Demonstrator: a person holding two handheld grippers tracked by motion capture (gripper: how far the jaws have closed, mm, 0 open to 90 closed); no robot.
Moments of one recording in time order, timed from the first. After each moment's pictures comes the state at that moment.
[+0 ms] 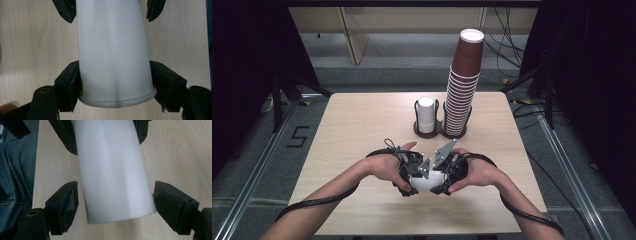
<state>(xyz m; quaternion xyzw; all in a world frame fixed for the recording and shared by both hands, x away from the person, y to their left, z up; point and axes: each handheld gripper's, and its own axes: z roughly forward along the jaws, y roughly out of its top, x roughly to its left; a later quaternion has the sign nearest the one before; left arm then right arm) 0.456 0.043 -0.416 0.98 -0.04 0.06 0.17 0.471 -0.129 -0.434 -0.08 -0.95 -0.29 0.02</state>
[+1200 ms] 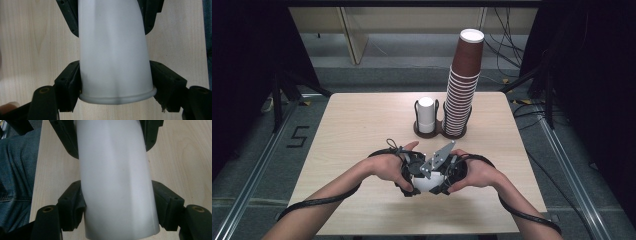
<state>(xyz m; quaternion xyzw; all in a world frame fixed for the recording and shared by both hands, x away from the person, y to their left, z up) 0.455 0.038 -0.415 0.98 -0.04 0.05 0.17 0.470 -0.127 -0.438 -0.07 -0.96 -0.29 0.03</state>
